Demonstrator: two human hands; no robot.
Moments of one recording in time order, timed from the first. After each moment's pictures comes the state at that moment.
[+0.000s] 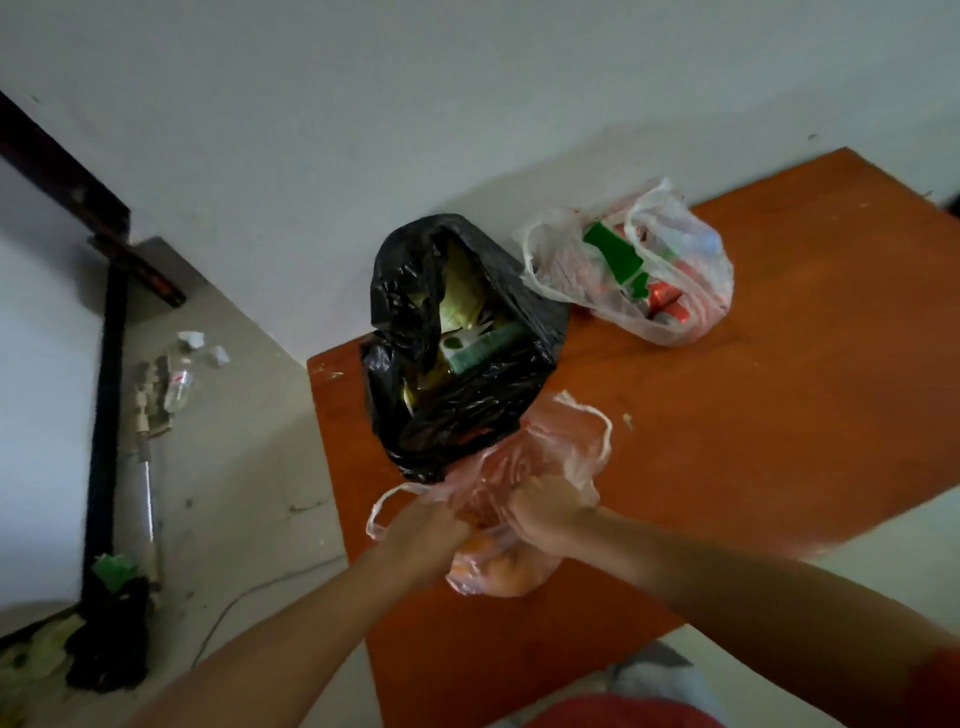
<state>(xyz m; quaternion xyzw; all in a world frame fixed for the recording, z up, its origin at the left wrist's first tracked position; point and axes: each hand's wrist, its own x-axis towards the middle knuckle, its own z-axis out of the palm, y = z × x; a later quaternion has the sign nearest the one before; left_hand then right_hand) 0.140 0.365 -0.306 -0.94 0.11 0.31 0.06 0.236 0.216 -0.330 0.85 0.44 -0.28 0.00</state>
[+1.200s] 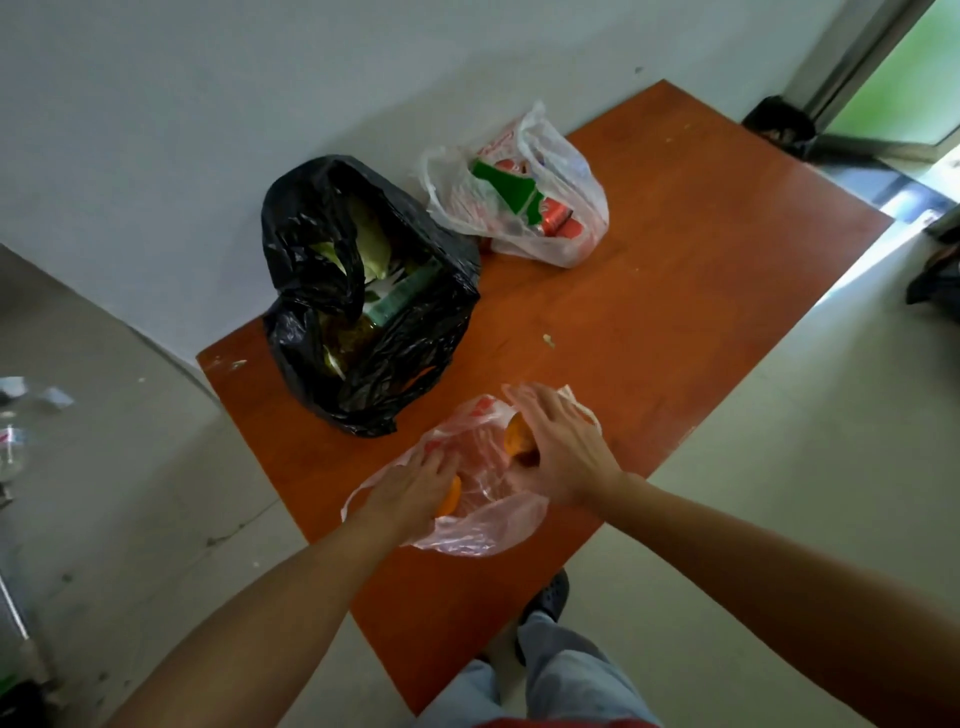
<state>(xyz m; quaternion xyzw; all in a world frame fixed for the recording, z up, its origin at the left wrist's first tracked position) 0.129 0.377 -0.370 -0.95 0.21 0.24 0.01 0.171 0.156 -0.324 0.94 0.24 -0.07 -0.22</state>
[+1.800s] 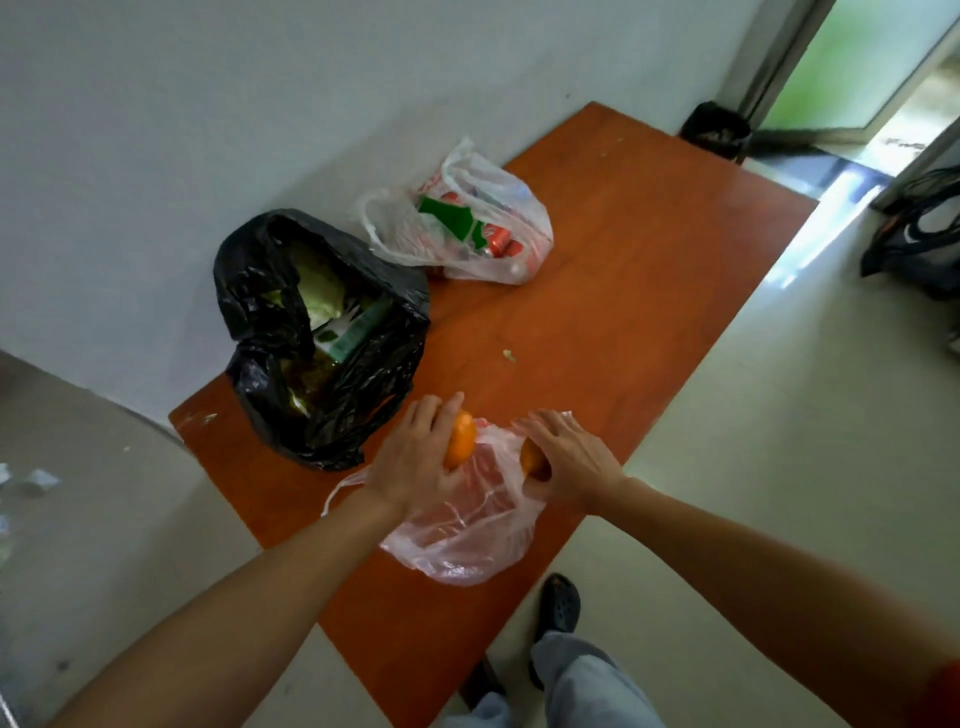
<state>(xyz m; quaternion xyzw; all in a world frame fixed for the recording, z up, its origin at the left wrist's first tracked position) 0.164 0.333 -0.307 -0.97 0.20 0.04 -0.14 0.167 0.099 -0.342 0.96 0.18 -0.15 -0.16</state>
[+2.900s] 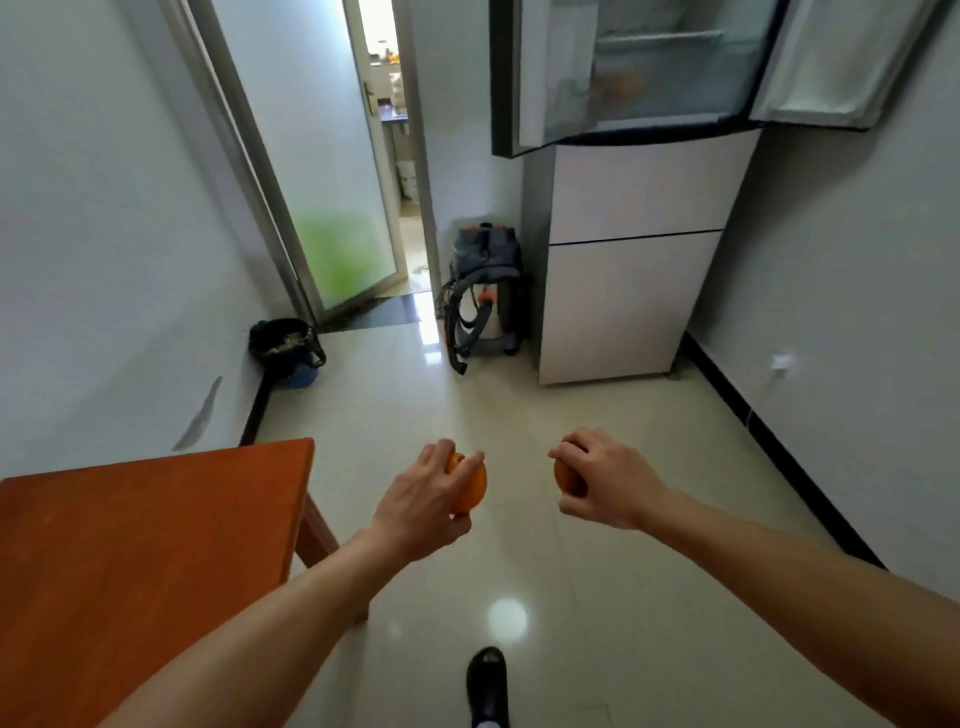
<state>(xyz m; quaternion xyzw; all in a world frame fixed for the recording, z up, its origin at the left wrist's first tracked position) 0.346 -0.416 -0.231 -0.76 0.65 0.00 -0.03 0.147 -0.599 -0.238 0.98 -0.21 0.03 -0.06</state>
